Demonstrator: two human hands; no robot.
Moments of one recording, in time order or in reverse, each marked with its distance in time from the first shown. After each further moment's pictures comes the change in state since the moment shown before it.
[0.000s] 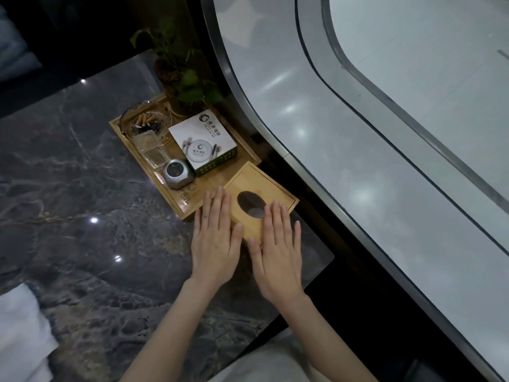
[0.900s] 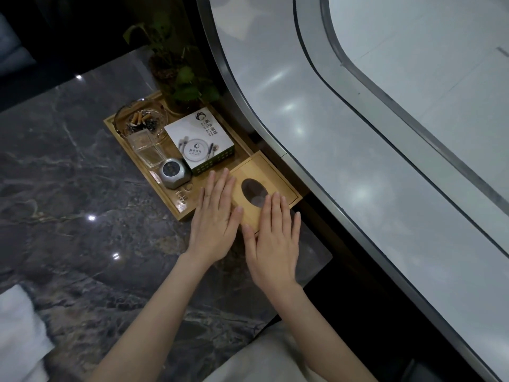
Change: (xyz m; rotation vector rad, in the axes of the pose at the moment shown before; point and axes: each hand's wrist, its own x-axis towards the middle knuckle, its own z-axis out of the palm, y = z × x) left_hand 0.036 -0.004 -0.005 -0.051 -0.073 0.104; right_hand 0.019 -0.013 -0.003 -0.109 0.115 0.083
